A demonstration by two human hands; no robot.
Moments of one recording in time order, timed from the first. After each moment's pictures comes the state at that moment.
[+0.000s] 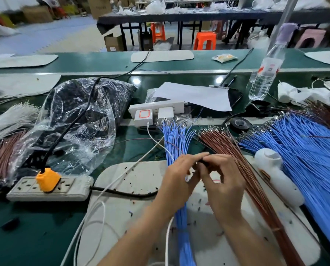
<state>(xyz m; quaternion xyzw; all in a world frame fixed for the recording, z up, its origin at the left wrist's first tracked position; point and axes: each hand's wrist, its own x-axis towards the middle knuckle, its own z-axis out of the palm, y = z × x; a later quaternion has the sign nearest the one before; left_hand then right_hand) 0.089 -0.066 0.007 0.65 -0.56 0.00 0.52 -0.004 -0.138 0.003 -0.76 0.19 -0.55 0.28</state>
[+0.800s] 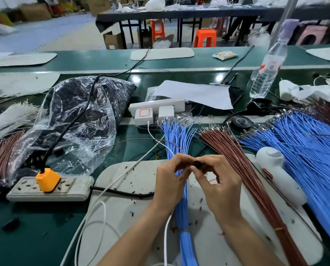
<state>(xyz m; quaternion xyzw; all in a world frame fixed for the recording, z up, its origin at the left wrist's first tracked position) 0.092 -0.064 -0.006 0.65 -0.39 -0.09 0.65 0.000 -0.136 0.003 -0.78 0.15 -0.52 0.31</state>
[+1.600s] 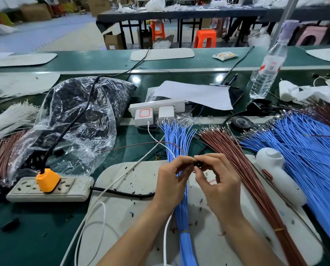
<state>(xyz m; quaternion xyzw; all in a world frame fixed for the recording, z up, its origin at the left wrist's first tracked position) 0.094 -0.064 -0.010 0.65 -0.41 -0.10 0.64 0.001 -0.138 0.006 -0.78 0.15 -0.51 0.34</state>
